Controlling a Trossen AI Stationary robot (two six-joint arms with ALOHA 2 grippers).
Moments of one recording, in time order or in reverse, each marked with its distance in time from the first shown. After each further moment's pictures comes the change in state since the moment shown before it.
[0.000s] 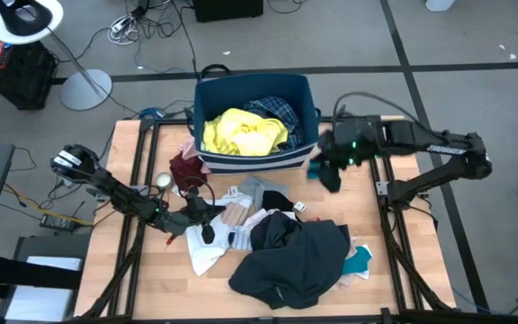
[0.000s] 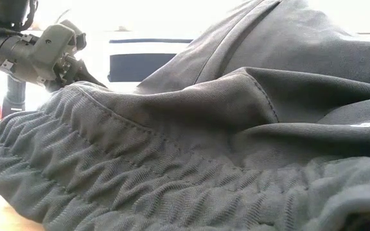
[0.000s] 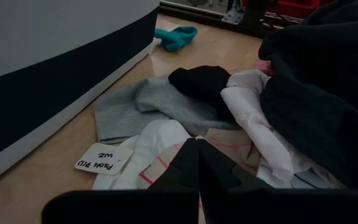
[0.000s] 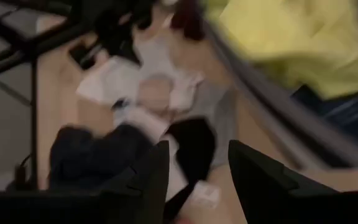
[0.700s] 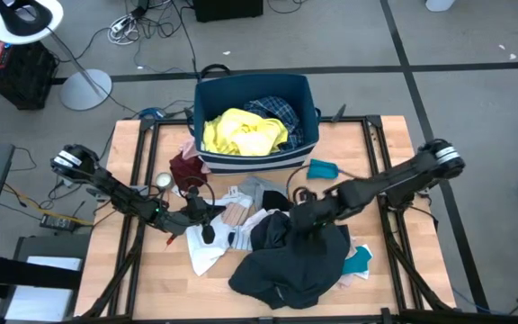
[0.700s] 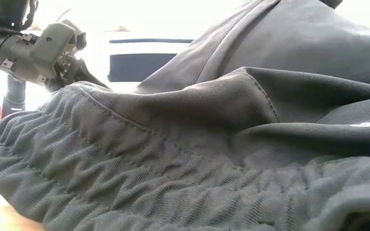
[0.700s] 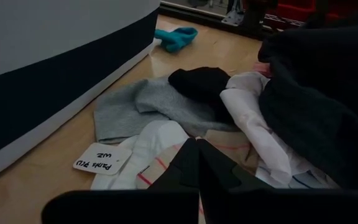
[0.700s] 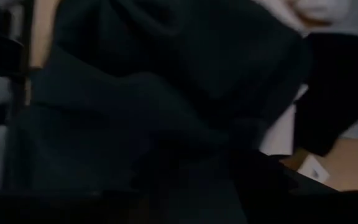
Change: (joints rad) left arm 0.000 0.000 0.000 0.009 0.000 -0.014; right arm 0.329 0.381 -0.154 0.244 0.001 -0.081
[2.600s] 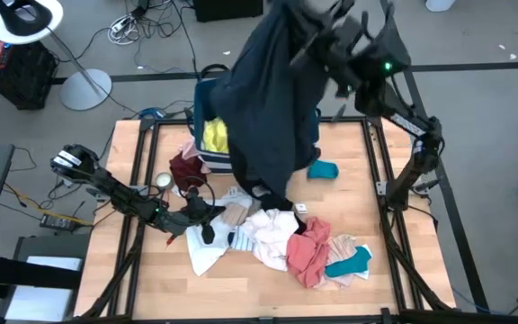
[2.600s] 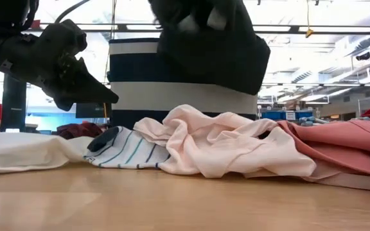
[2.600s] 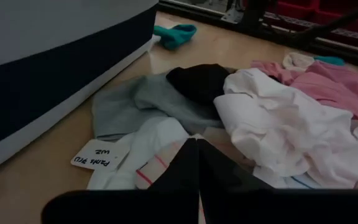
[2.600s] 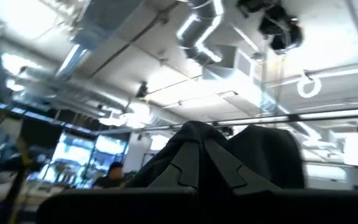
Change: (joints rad) left arm 0.000 0.000 0.000 -0.014 0.005 0.008; right arm -0.653 0.153 1.037 0.893 0.138 -0.666
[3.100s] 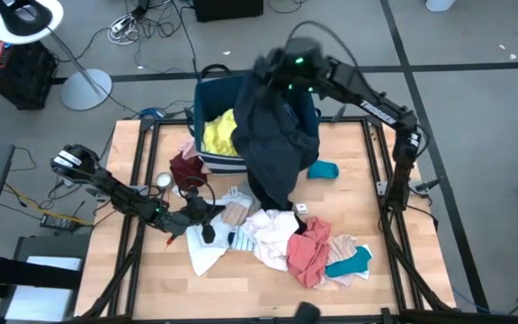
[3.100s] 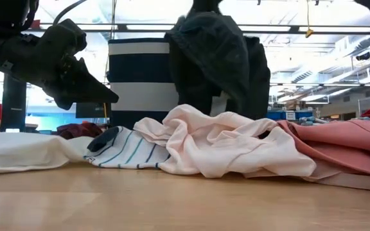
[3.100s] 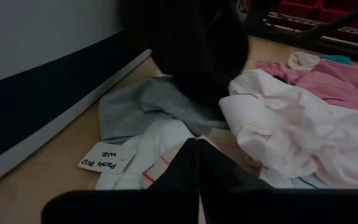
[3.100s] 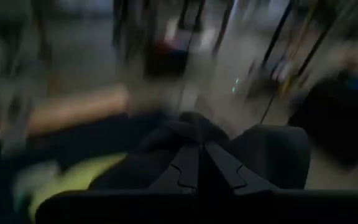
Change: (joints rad) left arm 0.000 0.000 0.000 -0.002 -0.016 0.000; right arm -0.112 0.174 0.009 -1.053 -0.094 0.284
